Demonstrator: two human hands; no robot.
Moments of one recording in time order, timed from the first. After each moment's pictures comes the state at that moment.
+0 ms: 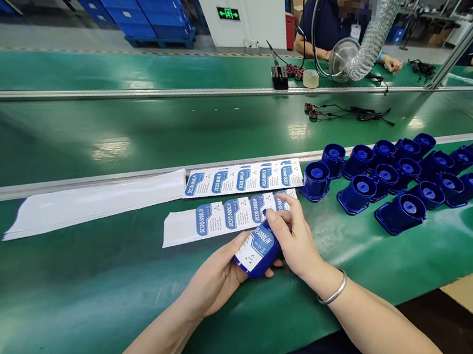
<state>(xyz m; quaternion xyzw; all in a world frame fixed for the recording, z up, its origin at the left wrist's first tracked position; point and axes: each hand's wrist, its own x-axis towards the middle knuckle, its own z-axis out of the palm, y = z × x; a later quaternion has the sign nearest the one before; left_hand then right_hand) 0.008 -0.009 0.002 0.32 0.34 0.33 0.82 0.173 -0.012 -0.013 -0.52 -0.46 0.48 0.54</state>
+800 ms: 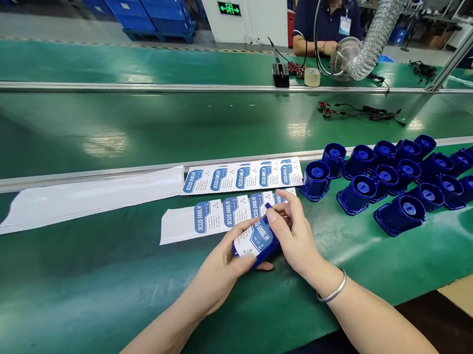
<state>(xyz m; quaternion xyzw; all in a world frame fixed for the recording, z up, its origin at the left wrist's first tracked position) 0.015 -0.013 0.005 0.40 0.42 0.38 0.72 0.176 -0.009 -0.012 -0.50 -0.51 0.44 0.55</state>
